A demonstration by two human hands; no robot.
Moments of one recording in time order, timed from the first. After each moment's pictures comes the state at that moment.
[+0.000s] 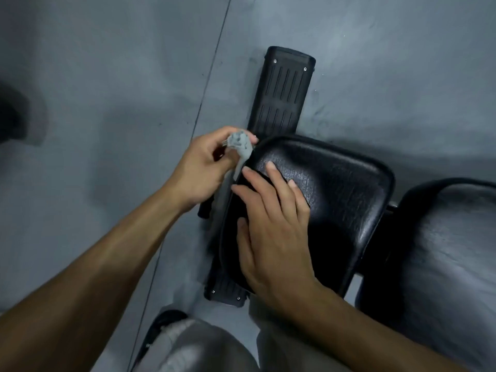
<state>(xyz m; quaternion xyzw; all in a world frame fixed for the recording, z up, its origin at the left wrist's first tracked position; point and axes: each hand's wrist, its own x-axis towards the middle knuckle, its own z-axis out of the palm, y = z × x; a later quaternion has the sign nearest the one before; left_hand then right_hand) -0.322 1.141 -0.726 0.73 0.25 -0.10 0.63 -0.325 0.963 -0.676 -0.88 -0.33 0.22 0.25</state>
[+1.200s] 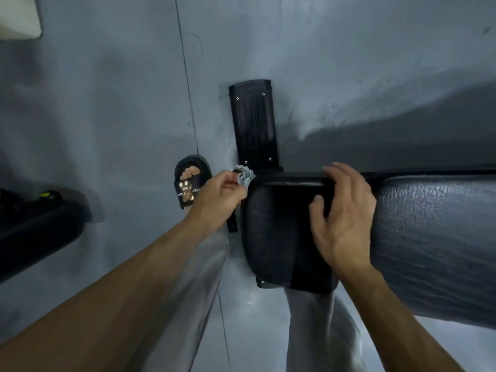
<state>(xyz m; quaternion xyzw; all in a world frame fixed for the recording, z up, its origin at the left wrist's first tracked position) -0.242 1.144 -0.652 0.70 0.36 -0.36 0.49 -0.239 0.913 -0.638 -0.95 0.02 0.15 0.27</state>
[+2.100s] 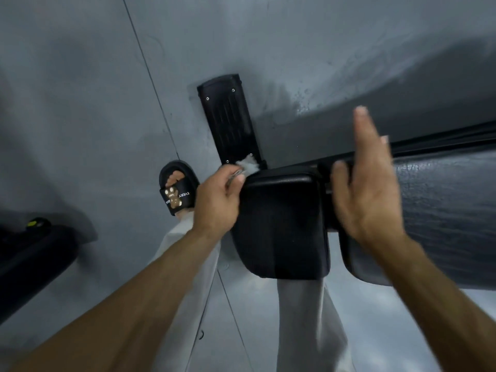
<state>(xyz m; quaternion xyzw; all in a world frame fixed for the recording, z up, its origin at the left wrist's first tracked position) -0.225 1.111 -0.657 0.84 0.19 -0.28 0.43 -0.187 0.873 -0.618 -0.95 0.02 0.18 0.24</state>
